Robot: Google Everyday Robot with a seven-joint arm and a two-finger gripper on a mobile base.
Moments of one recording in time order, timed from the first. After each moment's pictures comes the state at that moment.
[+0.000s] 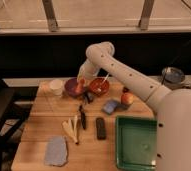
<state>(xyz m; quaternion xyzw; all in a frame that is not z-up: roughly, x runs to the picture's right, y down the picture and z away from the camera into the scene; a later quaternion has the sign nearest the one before) -0.072 -0.049 0.824 -0.10 -0.29 -0.45 0.84</state>
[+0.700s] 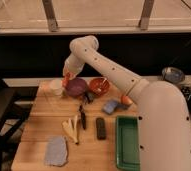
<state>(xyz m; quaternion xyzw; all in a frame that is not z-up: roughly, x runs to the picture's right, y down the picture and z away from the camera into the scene) -0.145 -0.076 0.820 -0.06 -0.31 -0.47 0.82</state>
